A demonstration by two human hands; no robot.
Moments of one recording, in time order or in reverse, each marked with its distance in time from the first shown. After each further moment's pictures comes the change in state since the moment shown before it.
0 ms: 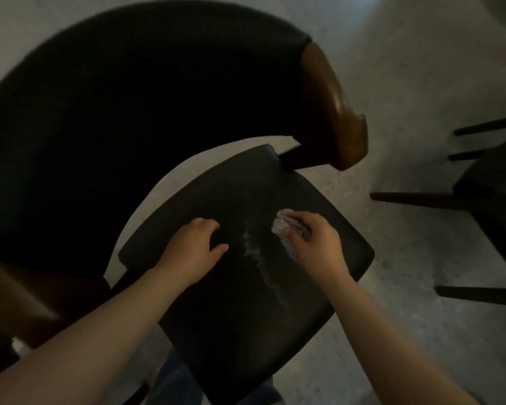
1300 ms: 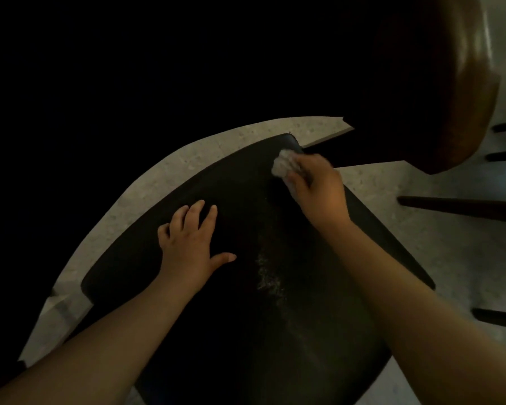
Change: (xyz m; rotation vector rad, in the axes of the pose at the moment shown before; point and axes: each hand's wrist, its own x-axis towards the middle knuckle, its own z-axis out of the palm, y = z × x) left_hand 0.112 -0.066 0.081 0.265 0.086 -0.009; right_hand 0.171 0.042 0.073 -0.192 0.137 -0.348
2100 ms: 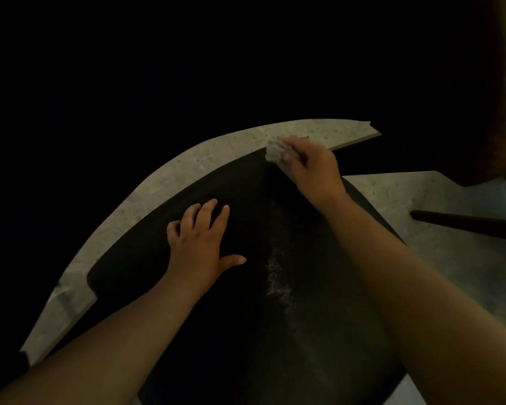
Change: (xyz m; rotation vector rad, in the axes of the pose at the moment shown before) left_hand 0.001 -0.003 0.008 -0.020 0.044 0.002; right_hand 0.044 -0.013 0.023 0.120 -0.108 -0.067
